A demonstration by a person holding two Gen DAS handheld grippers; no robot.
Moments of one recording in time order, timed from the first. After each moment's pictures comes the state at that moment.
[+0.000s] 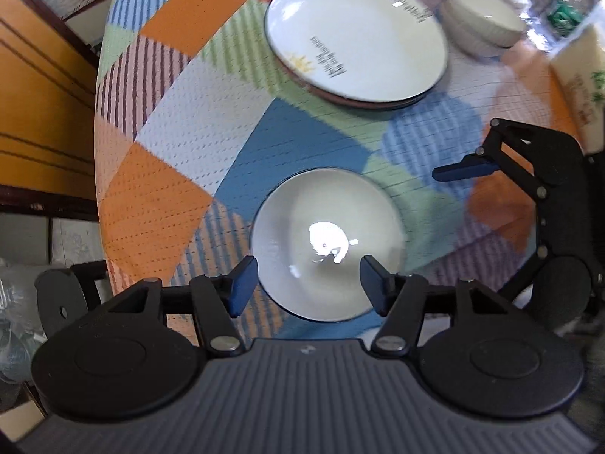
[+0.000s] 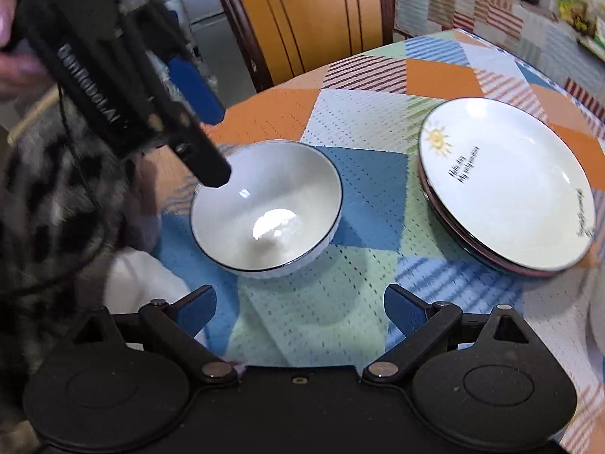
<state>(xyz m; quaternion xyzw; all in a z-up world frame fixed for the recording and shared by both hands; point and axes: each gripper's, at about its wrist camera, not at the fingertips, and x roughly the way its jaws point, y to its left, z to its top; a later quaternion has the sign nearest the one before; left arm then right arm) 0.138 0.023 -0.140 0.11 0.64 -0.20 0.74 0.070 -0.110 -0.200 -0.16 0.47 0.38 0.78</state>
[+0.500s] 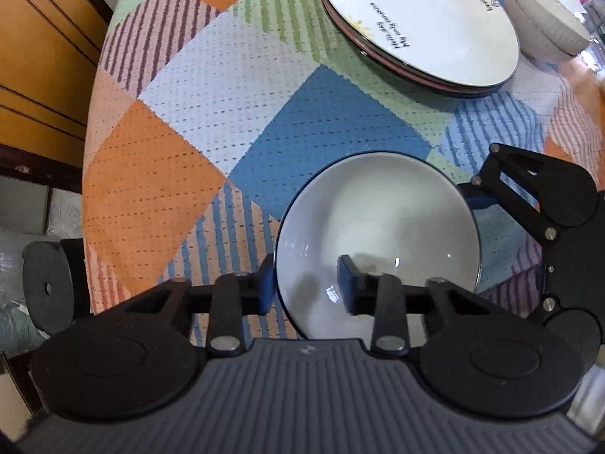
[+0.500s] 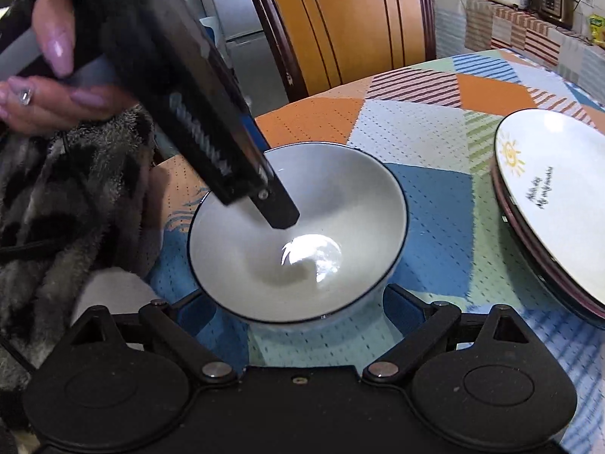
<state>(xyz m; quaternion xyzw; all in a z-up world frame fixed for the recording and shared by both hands) 0.145 0.035 -0.201 0.08 0.63 -0.15 0.76 0.077 -0.085 -0.246 -0.12 0.43 0.45 0.78</state>
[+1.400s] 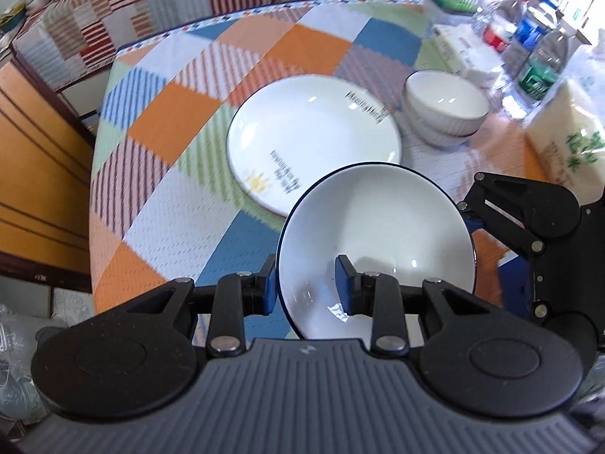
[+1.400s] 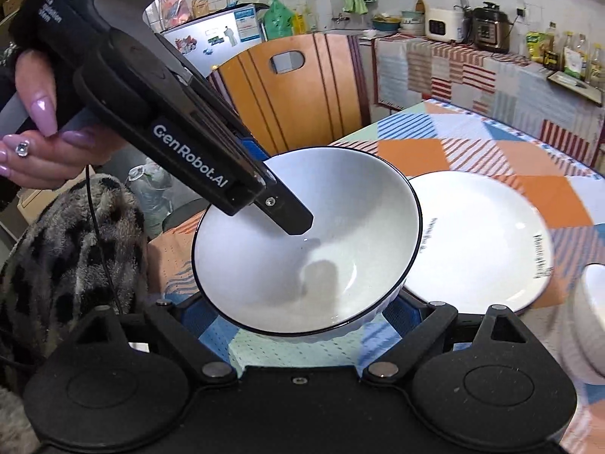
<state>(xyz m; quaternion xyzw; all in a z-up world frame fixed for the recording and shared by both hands) 0.147 -0.043 -0.080 0.10 0.53 -0.22 0.81 0.067 -0.166 -0.147 -0.07 0.37 0.39 0.84</state>
